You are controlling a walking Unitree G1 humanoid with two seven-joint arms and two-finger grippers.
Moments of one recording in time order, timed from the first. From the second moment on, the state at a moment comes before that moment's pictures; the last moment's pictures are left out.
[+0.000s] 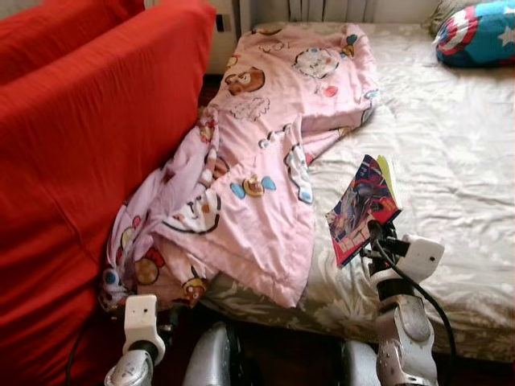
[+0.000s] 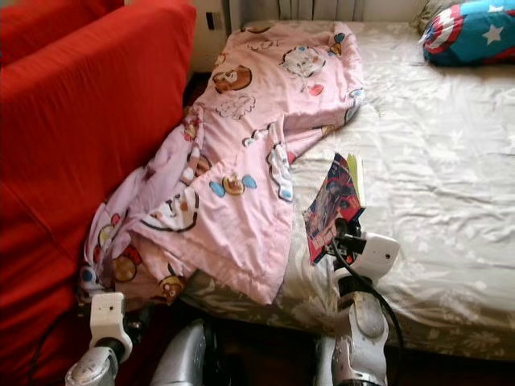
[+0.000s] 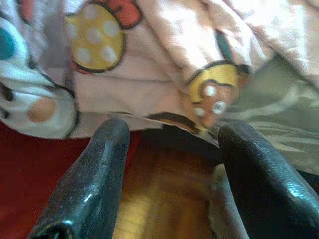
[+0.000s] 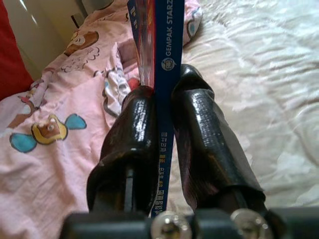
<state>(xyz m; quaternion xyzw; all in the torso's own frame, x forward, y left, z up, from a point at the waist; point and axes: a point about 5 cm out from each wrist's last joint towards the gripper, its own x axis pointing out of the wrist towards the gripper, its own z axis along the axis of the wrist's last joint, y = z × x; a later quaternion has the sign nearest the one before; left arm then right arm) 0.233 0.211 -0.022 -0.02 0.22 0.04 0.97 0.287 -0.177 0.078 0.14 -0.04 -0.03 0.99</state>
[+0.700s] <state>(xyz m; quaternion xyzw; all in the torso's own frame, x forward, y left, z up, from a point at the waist) 0.227 0.181 -0.052 -0.04 0.31 0.04 0.95 0.297 -0.193 0.085 0.10 -0.03 -0.05 0.99</state>
